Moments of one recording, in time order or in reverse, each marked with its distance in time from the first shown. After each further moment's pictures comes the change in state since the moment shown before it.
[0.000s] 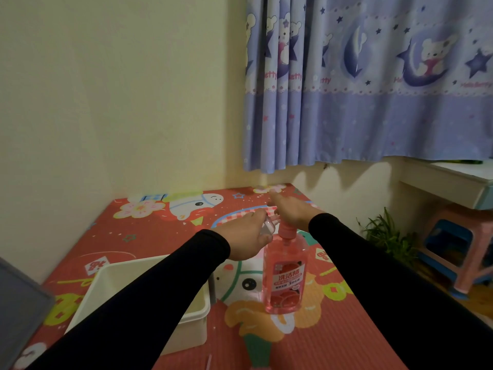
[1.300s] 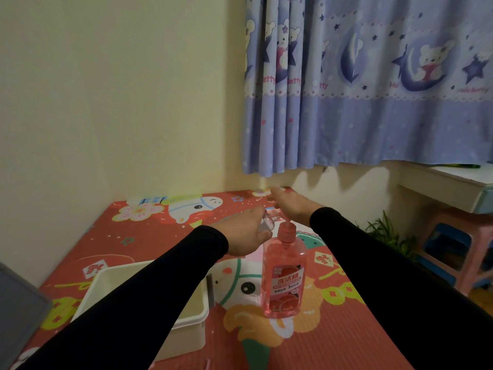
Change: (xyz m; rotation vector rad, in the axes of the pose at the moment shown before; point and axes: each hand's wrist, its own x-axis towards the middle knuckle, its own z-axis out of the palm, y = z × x) left_hand 0.004 -0.002 -0.009 -0.040 0.044 -0.004; right_hand 0.017 0.000 -0.009 0.119 0.039 -0.021
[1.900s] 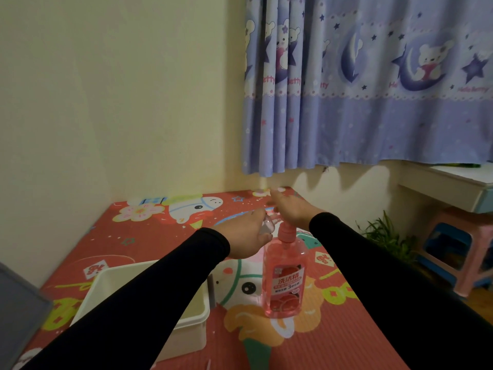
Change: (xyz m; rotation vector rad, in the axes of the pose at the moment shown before) left_hand -0.003 0.004 0.000 0.043 -0.022 0.005; right_hand -0.019 -0.007 0.002 -0.051 -0.016 -0.007
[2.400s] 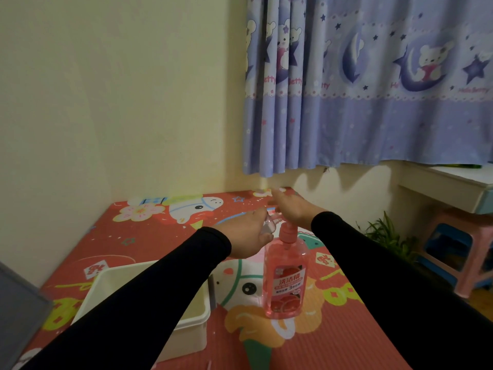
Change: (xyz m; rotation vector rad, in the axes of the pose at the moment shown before) left_hand 0.001 -0.001 -0.001 -0.015 -0.003 0.002; right_hand 0.006 0.001 0.000 0.005 -0.029 0.000
